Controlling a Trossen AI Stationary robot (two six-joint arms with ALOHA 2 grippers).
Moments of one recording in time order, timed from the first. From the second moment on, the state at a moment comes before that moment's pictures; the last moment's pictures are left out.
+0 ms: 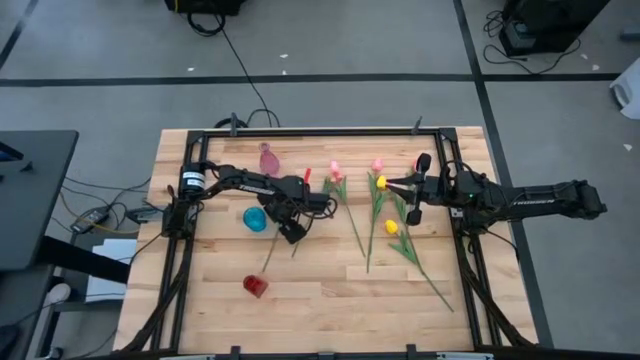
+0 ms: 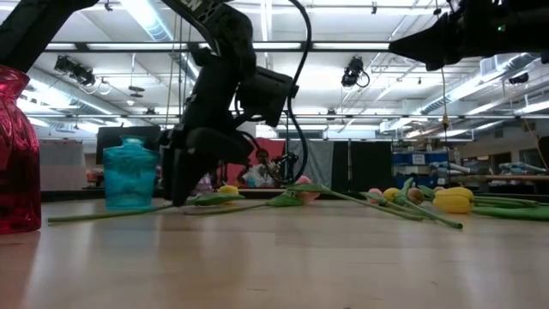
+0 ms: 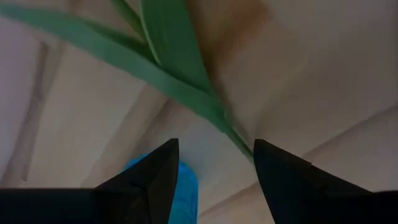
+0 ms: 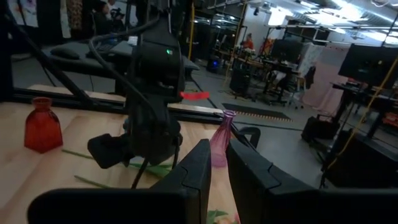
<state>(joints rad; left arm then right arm) 0.10 2.05 1.43 -1.20 0.01 -0.60 -0.07 0.57 0.29 0.29 0.16 -0.22</state>
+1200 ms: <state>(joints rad) 0.10 1.66 1.56 -0.97 -0.46 -0.42 -0.07 0.57 0.29 0.30 0.18 -0.23</state>
